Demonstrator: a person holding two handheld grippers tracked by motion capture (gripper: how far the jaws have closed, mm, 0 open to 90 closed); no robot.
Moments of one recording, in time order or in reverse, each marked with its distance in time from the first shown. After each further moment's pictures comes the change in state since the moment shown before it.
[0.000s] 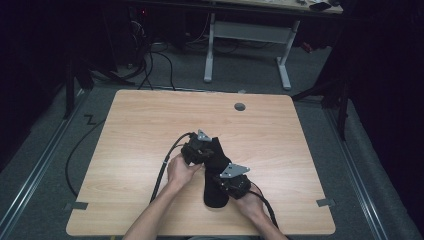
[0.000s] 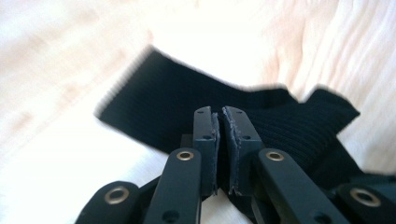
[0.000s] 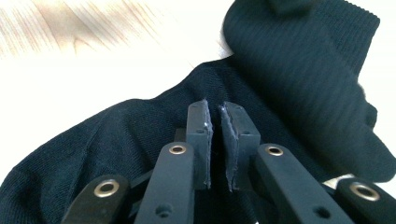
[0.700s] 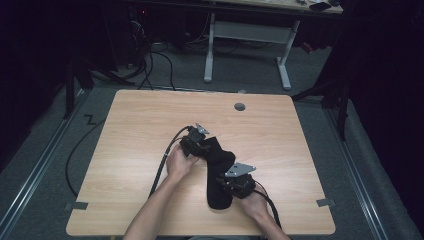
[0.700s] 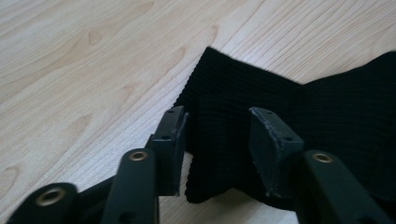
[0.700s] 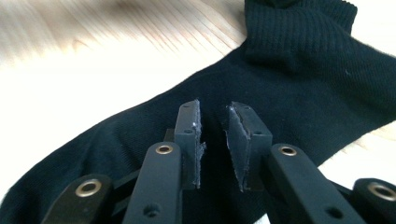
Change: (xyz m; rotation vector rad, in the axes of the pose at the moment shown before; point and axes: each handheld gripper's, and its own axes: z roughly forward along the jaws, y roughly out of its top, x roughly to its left) left arm 0.027 0.003 0.027 0.065 0.112 -0.019; right arm -0.009 -0.004 -0.011 -0.015 0.023 0.032
